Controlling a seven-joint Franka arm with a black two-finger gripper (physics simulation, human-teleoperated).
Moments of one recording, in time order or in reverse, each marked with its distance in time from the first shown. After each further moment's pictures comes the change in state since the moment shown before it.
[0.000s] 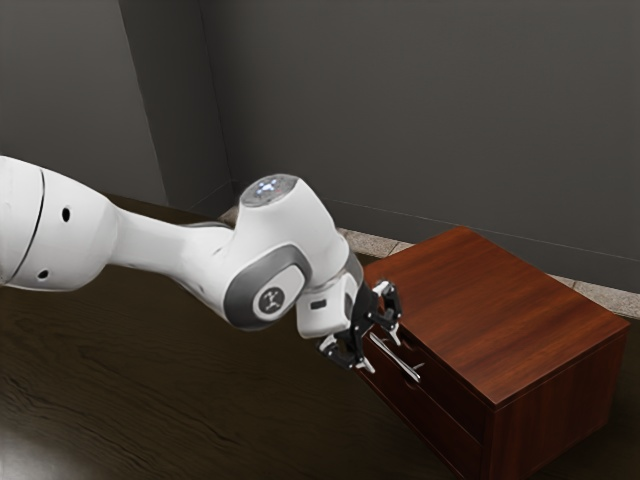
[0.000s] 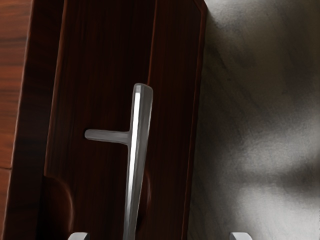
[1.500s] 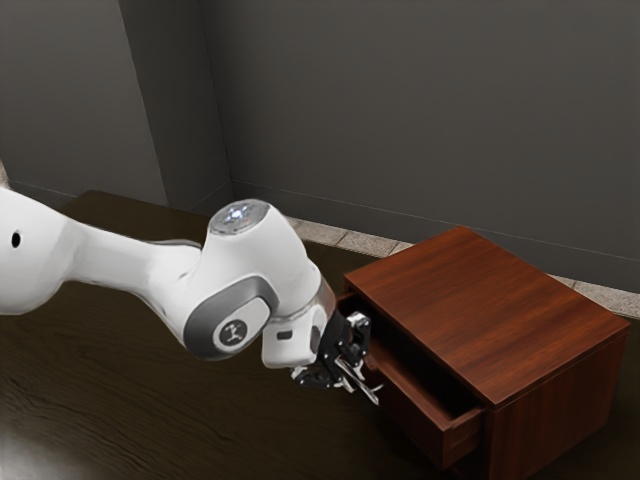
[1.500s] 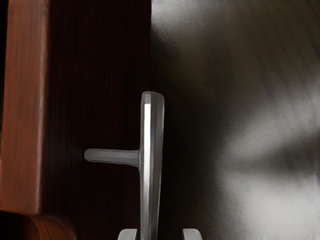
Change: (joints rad) arm -0.022 -0.152 -0.006 -0.198 0.048 0.027 0.004
